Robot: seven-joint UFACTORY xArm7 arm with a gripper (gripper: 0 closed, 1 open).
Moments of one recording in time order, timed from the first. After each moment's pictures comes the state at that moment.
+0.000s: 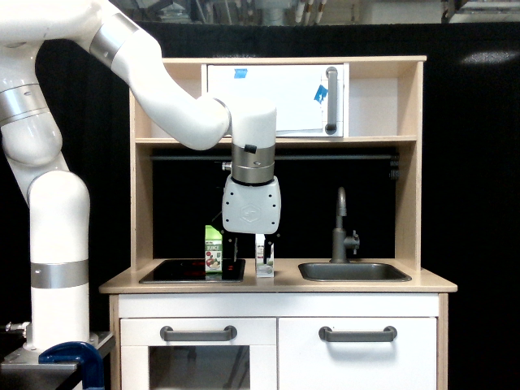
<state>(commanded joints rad) 0.57 -0.34 -0.61 0.61 0.32 1.03 -1.83</state>
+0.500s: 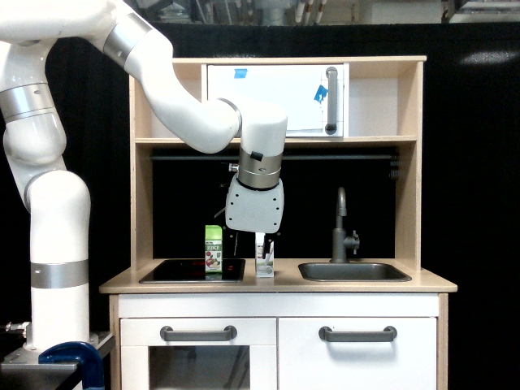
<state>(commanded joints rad) 0.59 -0.29 -0.63 0.64 0.44 1.04 -1.82</state>
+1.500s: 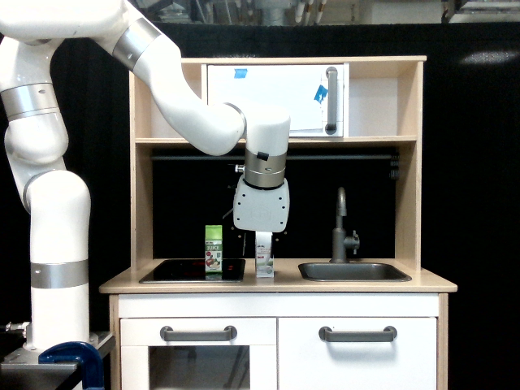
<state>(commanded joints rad) 0.62 -0.24 -0.55 0.65 0.48 0.96 -1.78</state>
